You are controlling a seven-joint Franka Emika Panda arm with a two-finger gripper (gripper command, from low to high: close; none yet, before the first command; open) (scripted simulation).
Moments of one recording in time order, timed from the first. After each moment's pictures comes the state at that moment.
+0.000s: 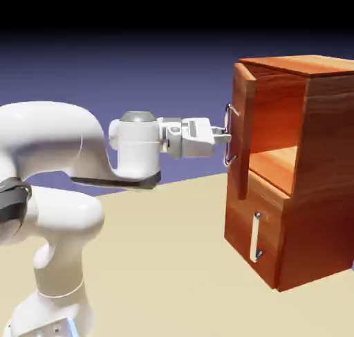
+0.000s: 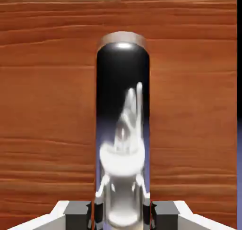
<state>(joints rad) 0.93 -1.06 -0.63 -2.90 -2.24 1.87 2.68</state>
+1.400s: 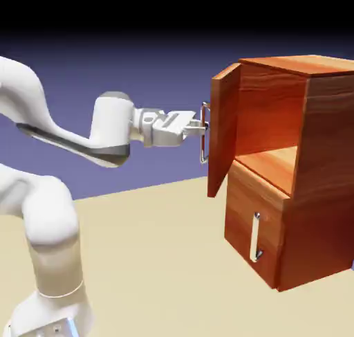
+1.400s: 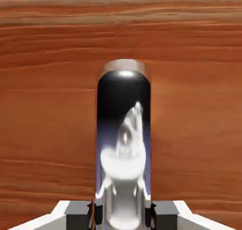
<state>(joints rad) -0.09 -0.93 0.40 -2.85 -1.66 2.39 2.90</state>
